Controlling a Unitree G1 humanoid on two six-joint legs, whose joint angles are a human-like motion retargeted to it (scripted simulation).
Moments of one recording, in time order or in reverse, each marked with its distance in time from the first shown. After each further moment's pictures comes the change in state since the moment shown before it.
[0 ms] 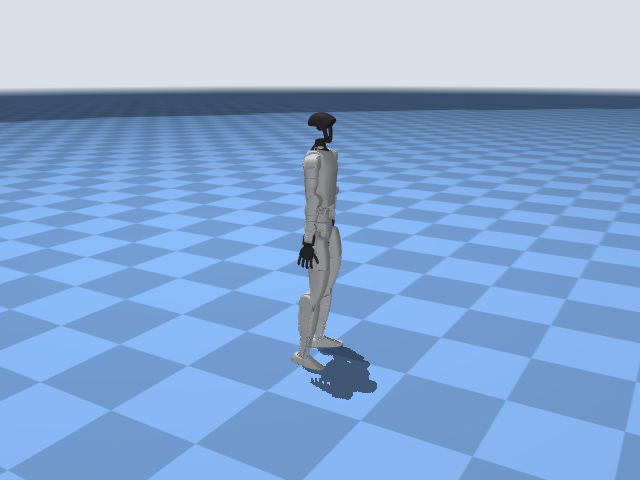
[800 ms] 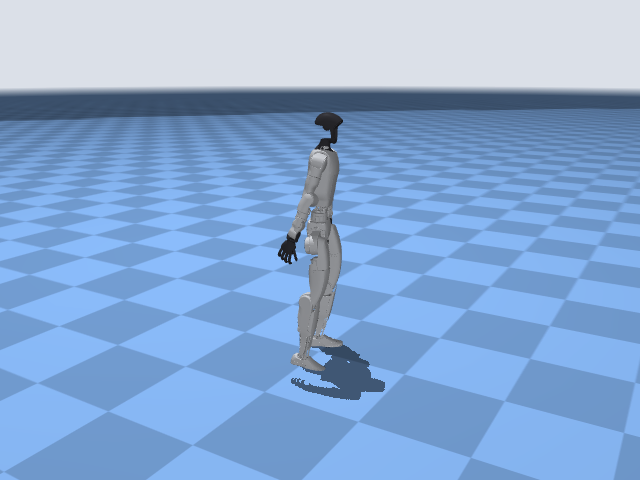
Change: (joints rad) left arm -0.015 0.079 0.093 -0.103 -0.044 -0.025 0.039; right arm 0.210 -0.038 -0.238 0.000 0.108 0.012 0.021; waist 0.059 -0.059 0.105; left_leg -0.109 -0.072 -0.242 0.182 -0.066 0.054; right_leg 0.018 -0.050 -0.005 -0.018 0.008 0.004
